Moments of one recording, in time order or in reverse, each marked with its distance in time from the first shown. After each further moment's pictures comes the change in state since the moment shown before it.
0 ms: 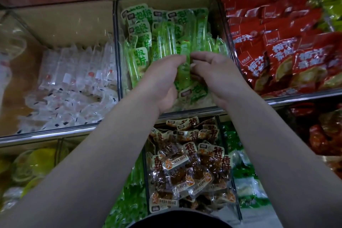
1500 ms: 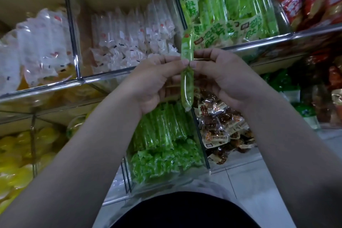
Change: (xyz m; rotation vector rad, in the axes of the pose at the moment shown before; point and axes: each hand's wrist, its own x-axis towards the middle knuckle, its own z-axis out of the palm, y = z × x) left_hand -0.112 -0.046 -0.185 0.087 -0.286 0.071; right_hand -0.152 0.019 0.137 0.285 -0.131 0.069
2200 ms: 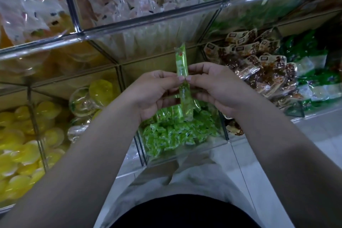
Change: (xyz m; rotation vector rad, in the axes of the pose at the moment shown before) left_hand -0.014 -0.088 -0.067 0.006 0.075 -0.294; right_hand -0.004 0.106 0.042 -0.073 0.041 0.260
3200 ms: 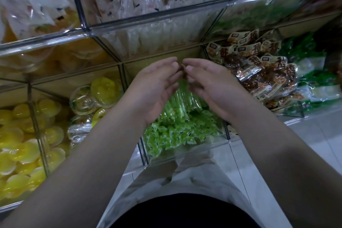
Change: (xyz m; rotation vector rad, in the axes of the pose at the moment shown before) left_hand -0.007 -0.003 -0.001 -0.254 0.093 0.121; right_hand -0.005 0.003 0.021 -0.008 0.048 -0.082
